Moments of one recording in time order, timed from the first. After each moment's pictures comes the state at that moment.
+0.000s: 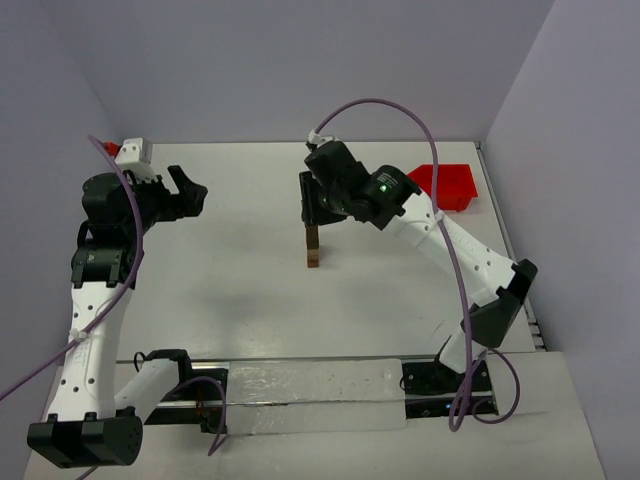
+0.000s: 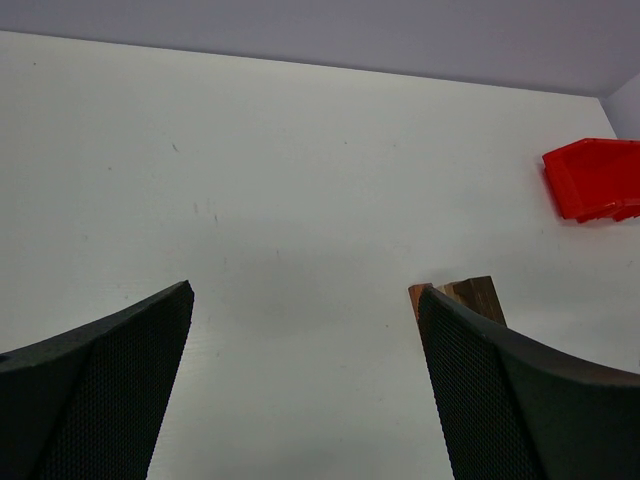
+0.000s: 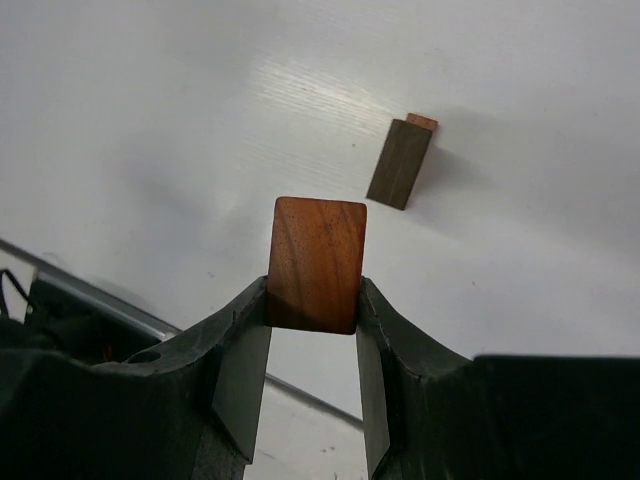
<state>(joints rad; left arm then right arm) -0.02 0.94 1.12 -0.45 0.24 -0.23 0.85 1.63 1.84 -1.02 0.19 0.52</state>
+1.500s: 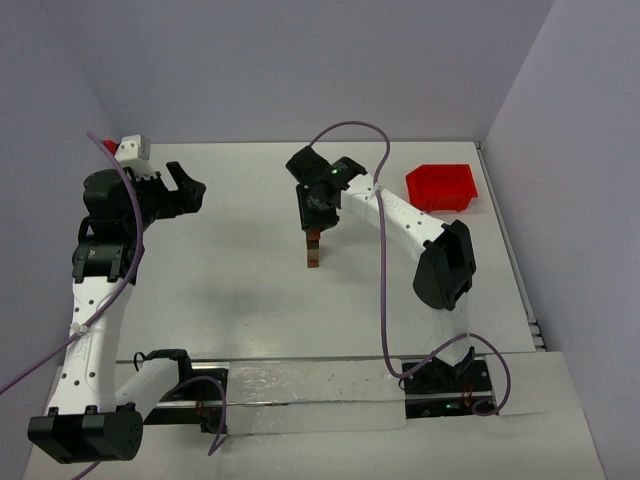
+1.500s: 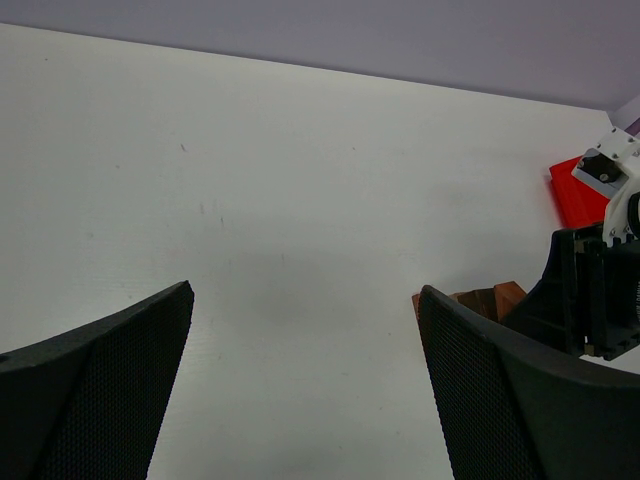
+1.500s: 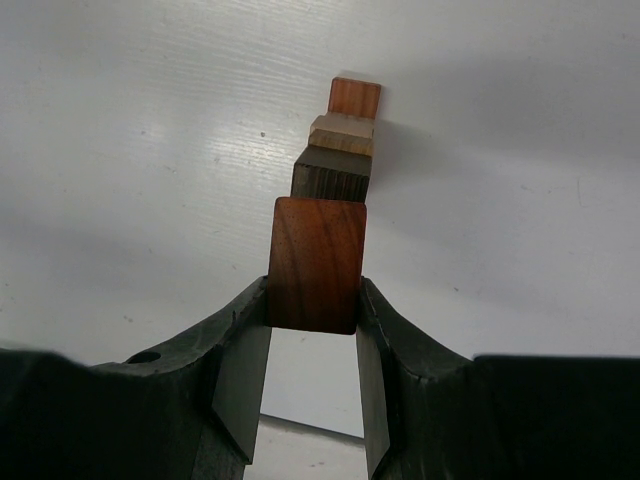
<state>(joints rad) -0.01 0.96 1.12 -0.44 0.22 -0.25 0.74 1.97 1.90 -1.07 0.14 0.56</state>
